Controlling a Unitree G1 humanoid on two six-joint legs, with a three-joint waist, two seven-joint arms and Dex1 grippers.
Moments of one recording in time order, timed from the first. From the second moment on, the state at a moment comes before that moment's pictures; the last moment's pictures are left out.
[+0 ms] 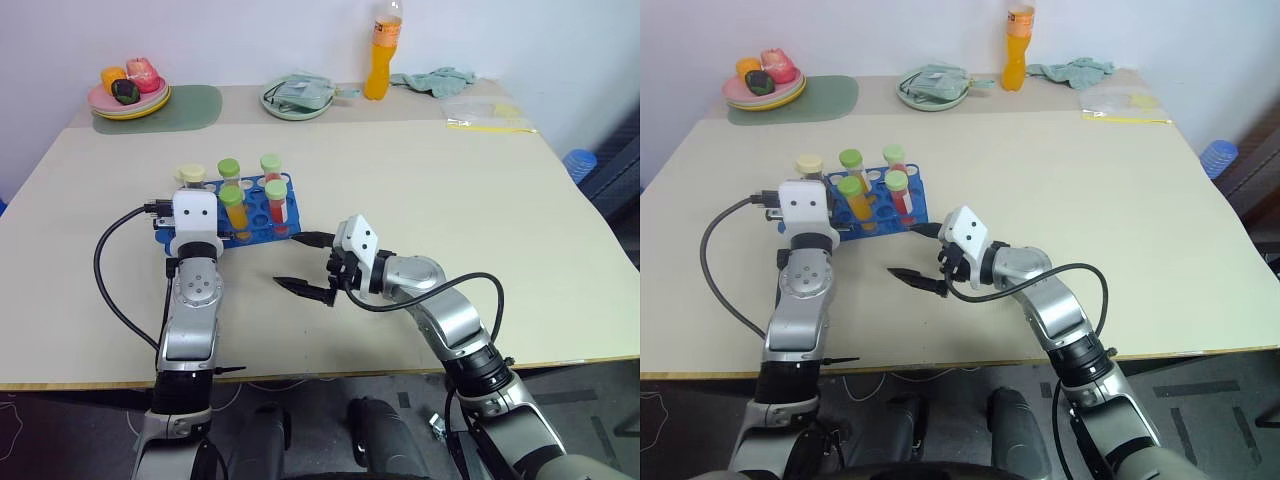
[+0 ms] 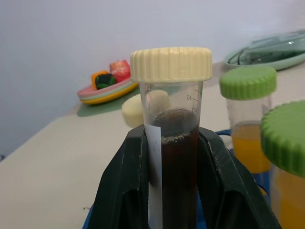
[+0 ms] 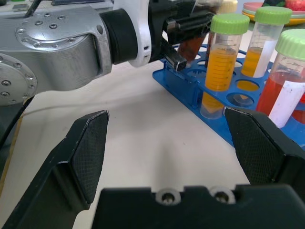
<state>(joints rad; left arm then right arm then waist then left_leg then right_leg) -0.33 0.13 0.10 -0.11 0.19 0.23 0.19 -0.48 -0.25 0.31 -0.10 0.22 0.36 0.82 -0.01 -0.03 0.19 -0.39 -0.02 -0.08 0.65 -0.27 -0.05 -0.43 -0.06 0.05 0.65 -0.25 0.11</state>
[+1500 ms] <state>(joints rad) -0.18 0.24 0.25 -0.37 -0.18 0.45 -0.13 -0.45 -0.32 0.26 -0.18 0.25 0.40 0.80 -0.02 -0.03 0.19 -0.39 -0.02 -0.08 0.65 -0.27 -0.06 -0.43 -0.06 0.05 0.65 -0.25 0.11</state>
